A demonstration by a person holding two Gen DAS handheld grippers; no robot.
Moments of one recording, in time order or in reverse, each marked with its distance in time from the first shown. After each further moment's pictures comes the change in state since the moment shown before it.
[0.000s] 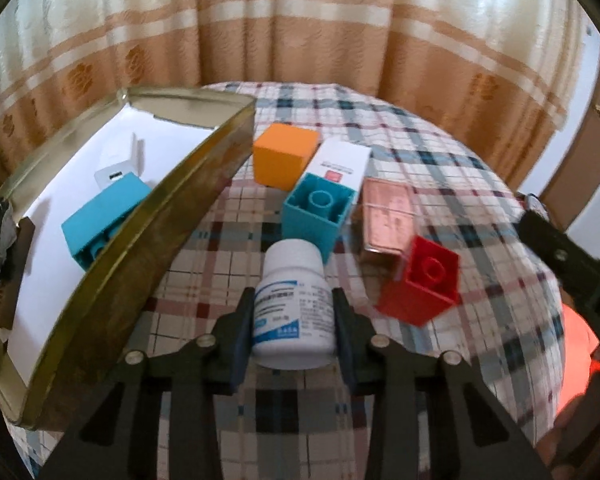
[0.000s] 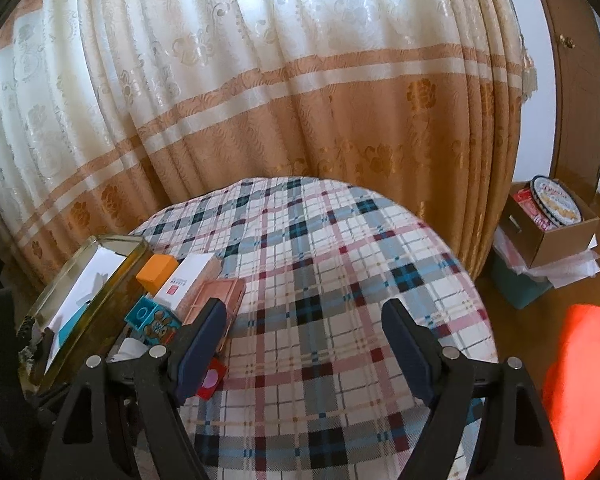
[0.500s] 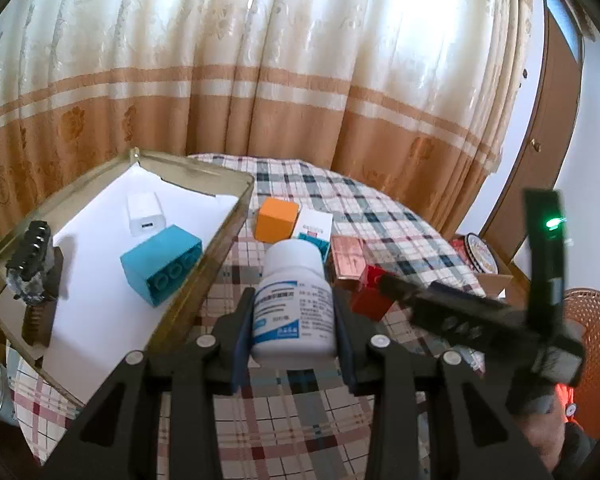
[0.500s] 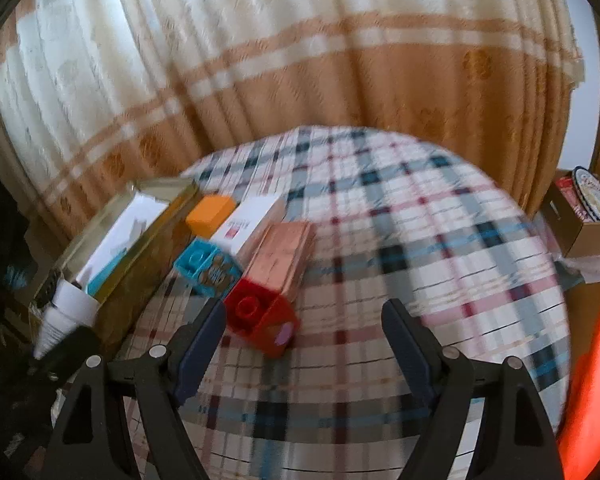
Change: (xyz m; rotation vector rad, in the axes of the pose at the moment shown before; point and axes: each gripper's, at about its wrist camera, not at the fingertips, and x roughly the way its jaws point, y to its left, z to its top) left arm -0.073 0.050 -0.016 0.014 -0.240 -0.208; right arm 0.021 0.046 -0.020 -0.080 0.159 0.111
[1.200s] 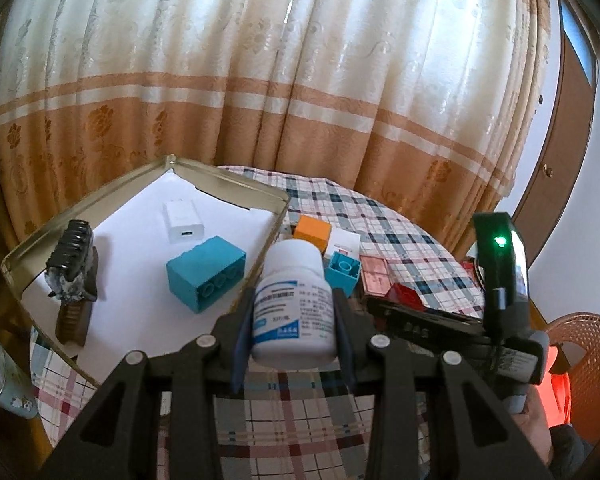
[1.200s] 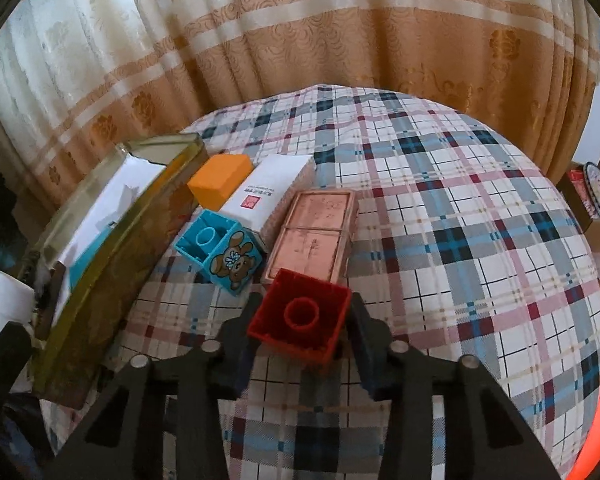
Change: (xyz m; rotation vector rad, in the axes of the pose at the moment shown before) left arm -0.017 0.027 0.004 -0.064 -0.049 0.040; right arm 0.036 0.025 0.004 -0.020 0.116 -0.013
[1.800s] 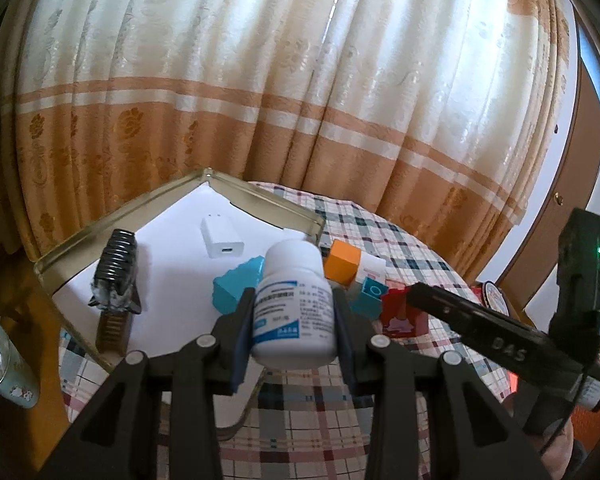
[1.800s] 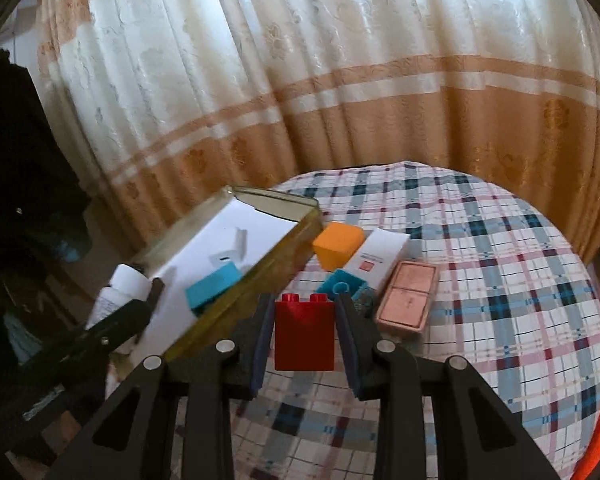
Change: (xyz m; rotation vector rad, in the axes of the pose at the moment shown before) left arm -0.015 0.032 0.010 -0.072 -0.048 0.033; right arm -0.066 0.048 0.004 -0.127 -0.188 0.217
